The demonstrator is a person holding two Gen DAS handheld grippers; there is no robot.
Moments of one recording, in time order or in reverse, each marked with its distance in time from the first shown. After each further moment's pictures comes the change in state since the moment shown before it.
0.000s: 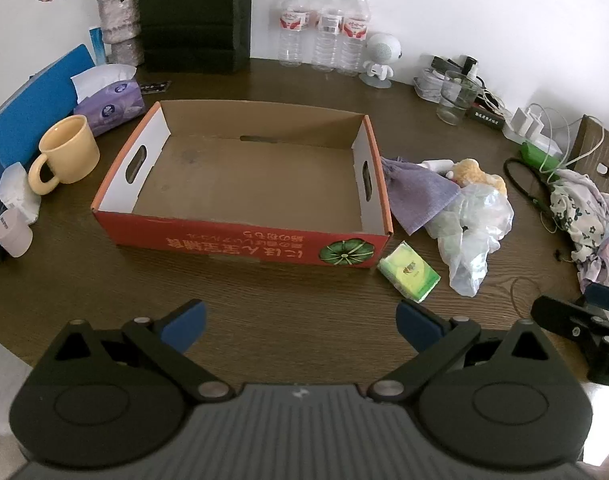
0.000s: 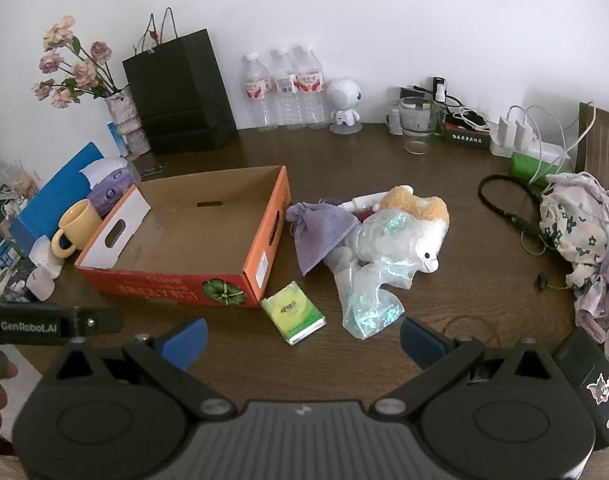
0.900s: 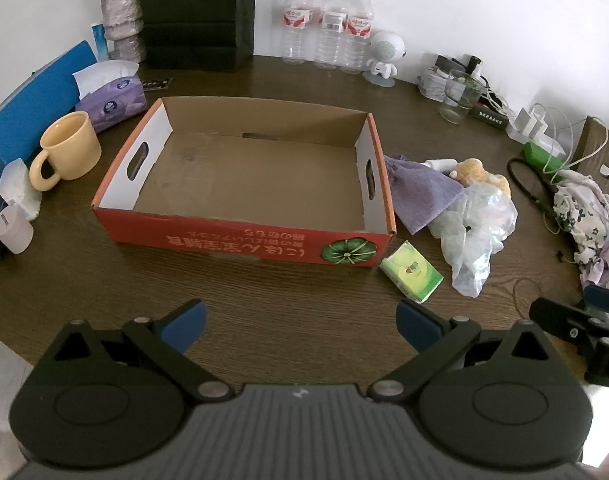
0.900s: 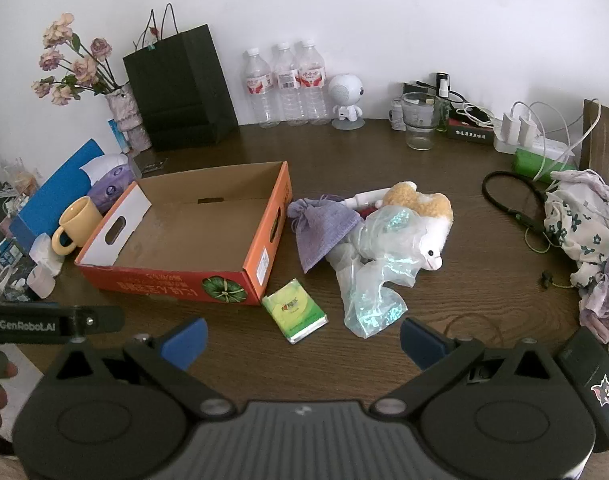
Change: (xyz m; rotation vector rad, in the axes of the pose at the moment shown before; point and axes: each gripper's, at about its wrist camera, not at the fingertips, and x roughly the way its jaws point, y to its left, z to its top) left arm 0.003 0.001 0.000 -0.010 0.006 0.006; right arm 0.006 0.000 0.001 -0.002 0.011 0.007
